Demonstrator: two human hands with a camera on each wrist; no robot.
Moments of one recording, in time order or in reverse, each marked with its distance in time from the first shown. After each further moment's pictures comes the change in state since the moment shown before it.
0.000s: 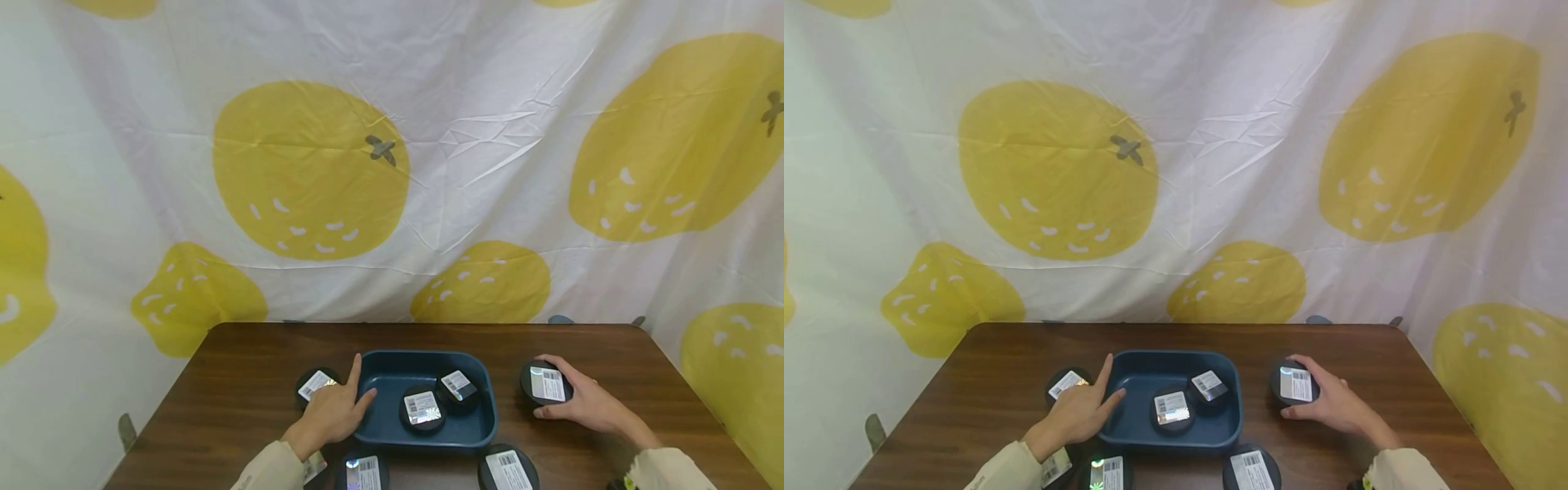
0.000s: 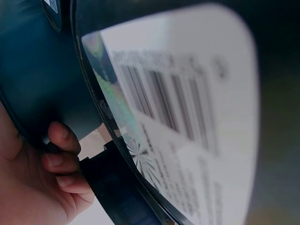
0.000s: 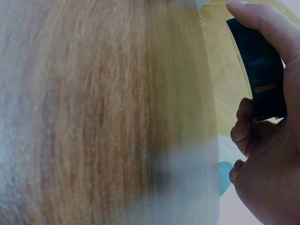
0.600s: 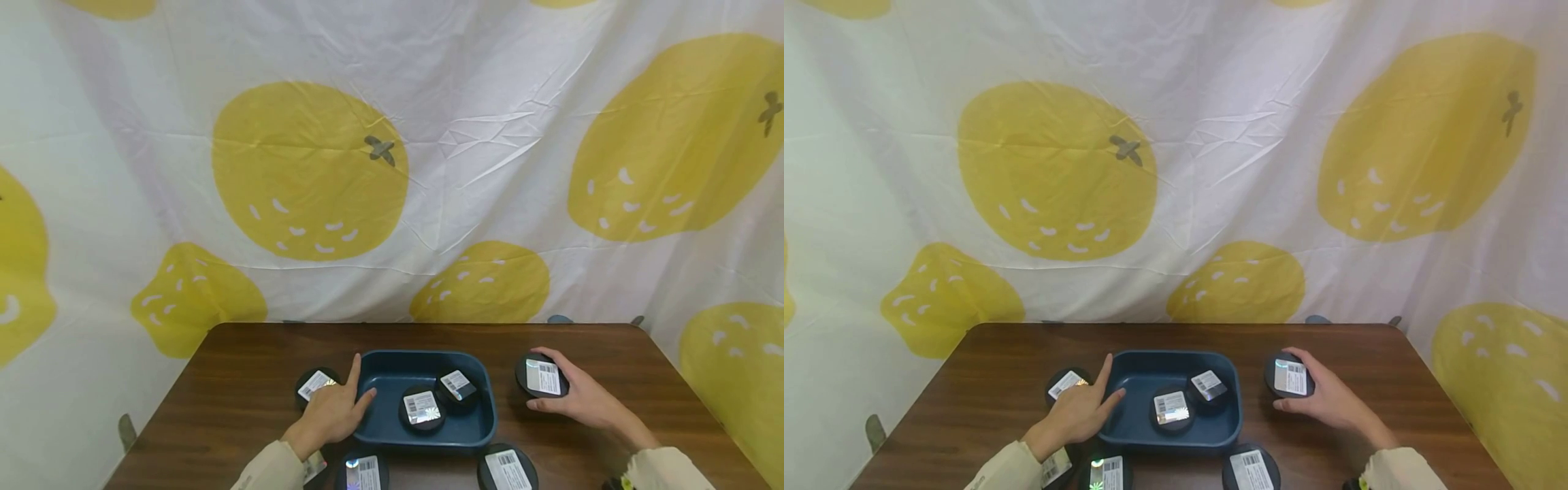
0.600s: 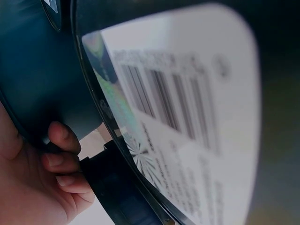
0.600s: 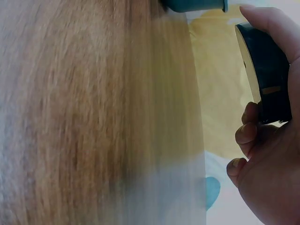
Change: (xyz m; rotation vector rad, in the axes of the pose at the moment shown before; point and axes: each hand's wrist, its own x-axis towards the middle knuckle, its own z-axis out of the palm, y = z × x) left_hand 0.000 -0.001 0.001 -0.005 0.001 0.001; right_hand 0.000 -0.022 0.001 -0.014 0.079 -0.054
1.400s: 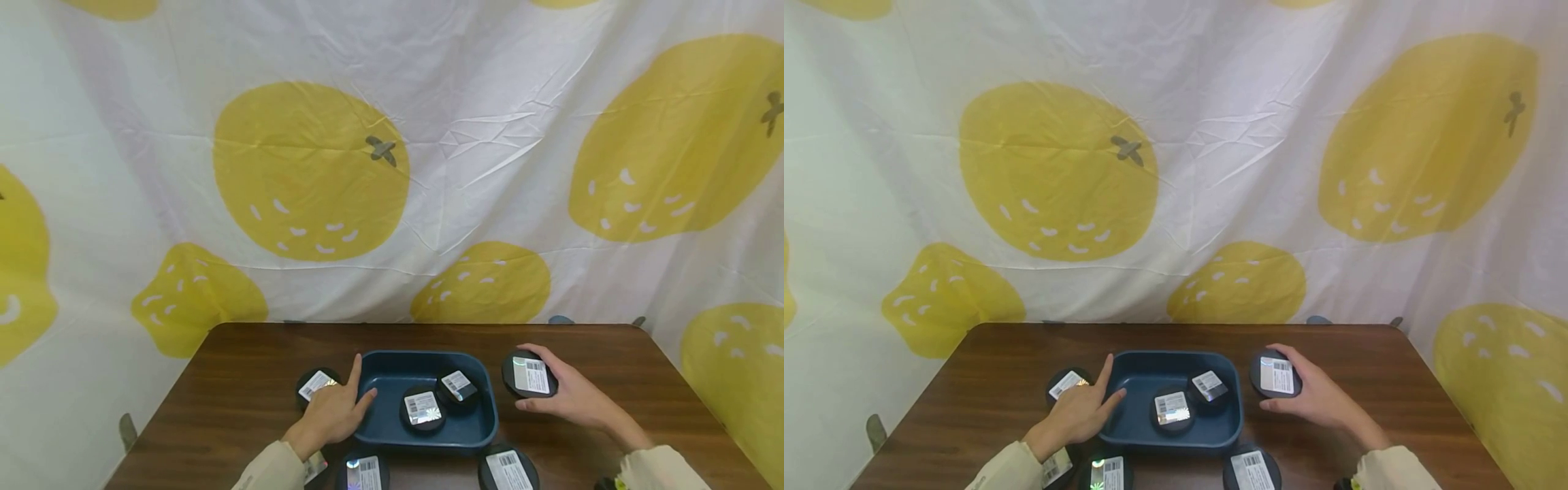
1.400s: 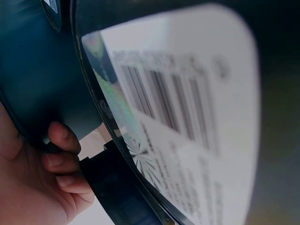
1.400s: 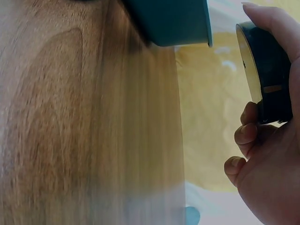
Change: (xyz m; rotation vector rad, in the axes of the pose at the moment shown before) left_hand 0.000 0.000 0.000 -0.002 0.004 0.006; right_hand 0.006 -0.021 0.007 0.022 0.027 -0.117
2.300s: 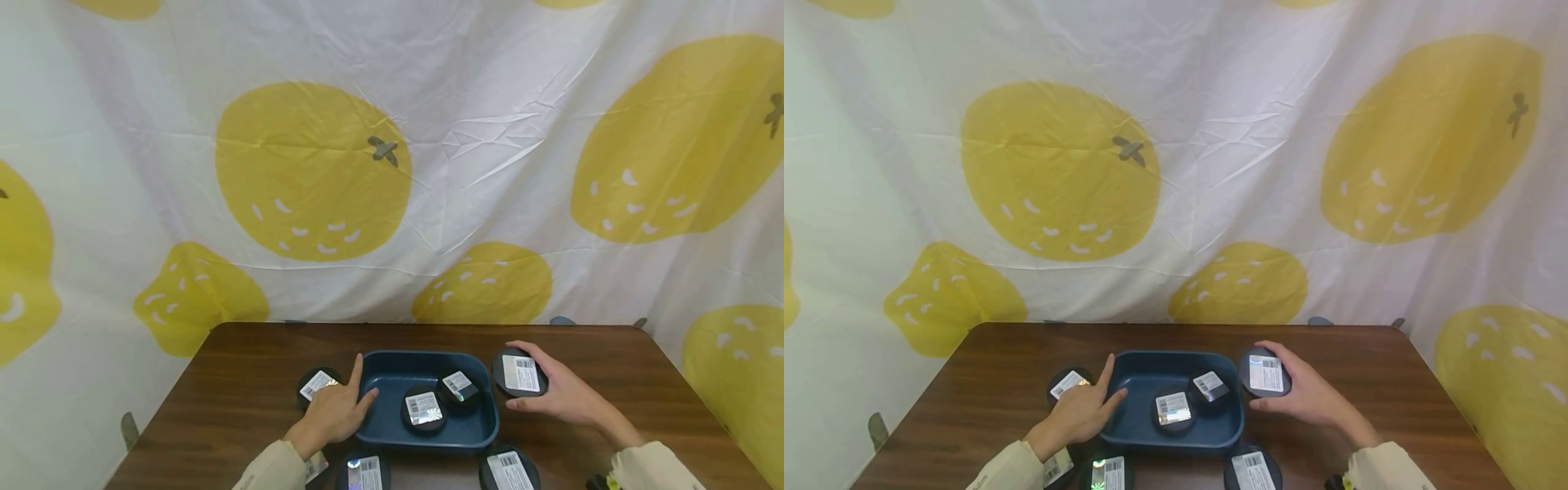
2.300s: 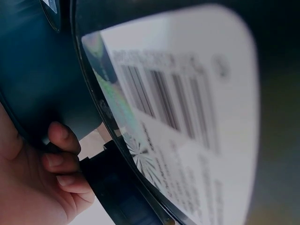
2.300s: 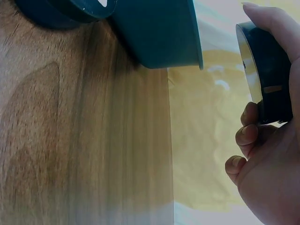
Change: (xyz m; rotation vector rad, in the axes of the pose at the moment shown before) left_hand 0.000 0.001 -0.002 0.003 -0.013 -0.011; right_hand 0.009 -0.017 0.005 0.011 -0.020 -0.042
